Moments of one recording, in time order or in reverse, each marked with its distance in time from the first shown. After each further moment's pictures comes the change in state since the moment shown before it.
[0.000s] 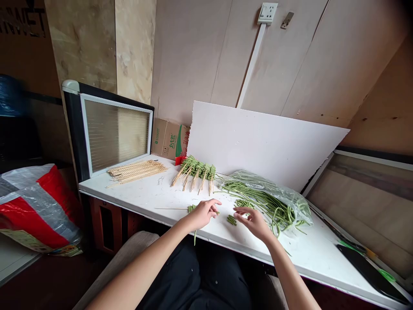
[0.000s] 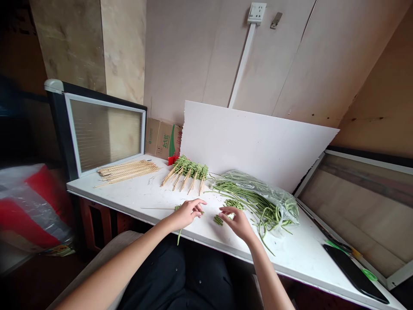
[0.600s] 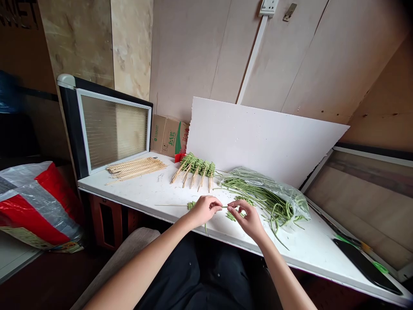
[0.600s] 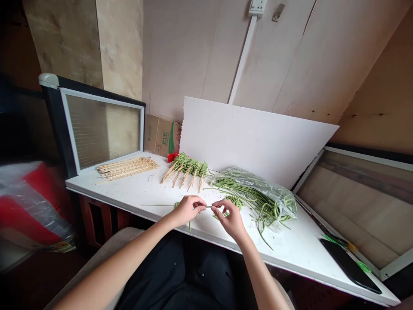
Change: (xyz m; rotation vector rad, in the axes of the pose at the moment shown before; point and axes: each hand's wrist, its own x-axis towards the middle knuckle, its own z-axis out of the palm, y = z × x) left_hand 0.003 0.018 0.005 0.011 0.151 0.079; right_hand -0.007 -0.047 0.020 0.124 0.187 -0.229
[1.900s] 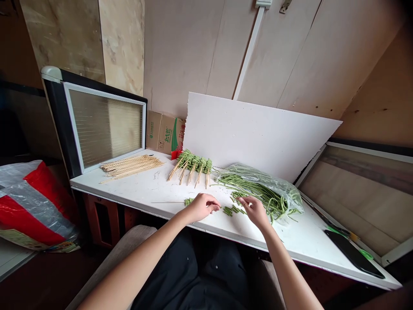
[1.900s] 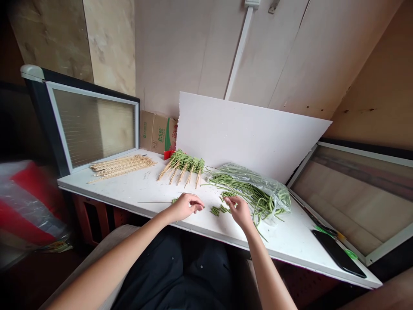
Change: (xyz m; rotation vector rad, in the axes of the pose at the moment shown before) left_hand -0.004 -0.002 -0.003 -0.092 -0.133 -0.039; right_hand 0.001 0.063 -0.032 -0.122 0.073 0.235
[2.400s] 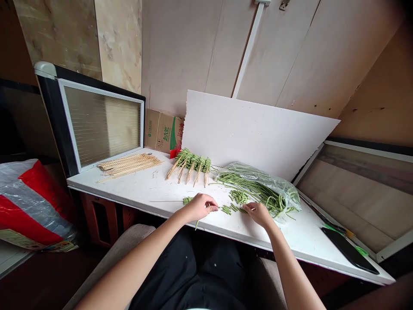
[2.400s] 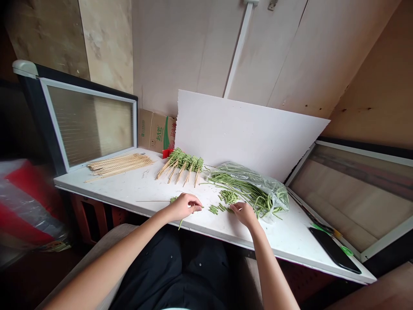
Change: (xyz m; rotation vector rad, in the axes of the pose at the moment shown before) left_hand 0.002 -0.013 0.000 0.130 -0.045 0.021; right_hand 0.000 0.064 -0.019 -0.277 -0.119 0.119
